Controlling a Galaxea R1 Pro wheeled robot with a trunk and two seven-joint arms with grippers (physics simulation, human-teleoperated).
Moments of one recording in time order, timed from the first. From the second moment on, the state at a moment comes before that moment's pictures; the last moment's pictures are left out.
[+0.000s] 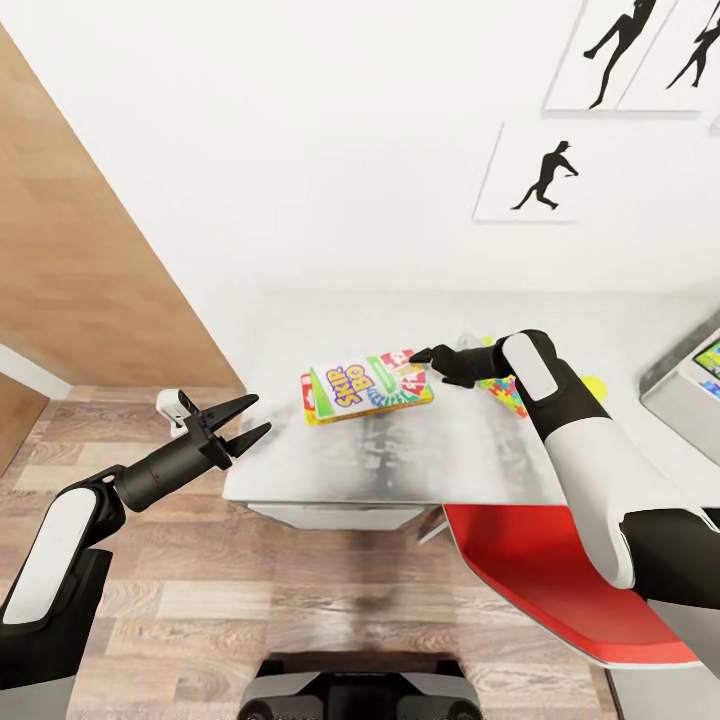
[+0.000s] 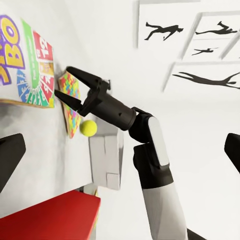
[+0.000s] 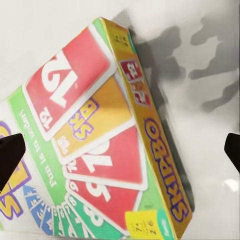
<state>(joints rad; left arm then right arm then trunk) -0.48 0.16 0.13 -1.61 1.51 1.02 -0.20 -1.26 -0.07 0.13 -0.73 -0.86 0.97 -0.09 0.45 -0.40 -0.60</state>
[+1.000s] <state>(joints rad) -0.48 0.16 0.13 -1.61 1.51 1.02 -0.20 -1.25 -0.08 0.14 -0.75 -0.85 0.93 -0.08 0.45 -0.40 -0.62</state>
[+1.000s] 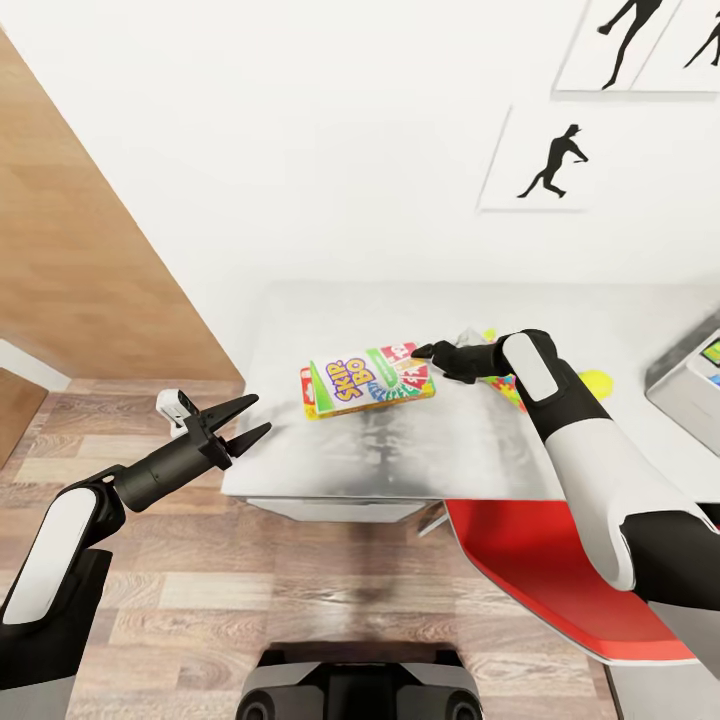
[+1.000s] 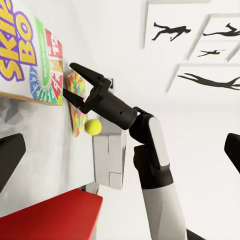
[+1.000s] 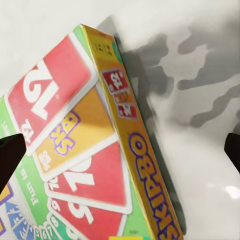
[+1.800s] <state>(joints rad) -0.48 0.16 0.13 -1.61 1.51 1.02 -0.20 -1.25 -0.08 0.13 -0.74 -0.86 0.93 -0.08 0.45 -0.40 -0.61</state>
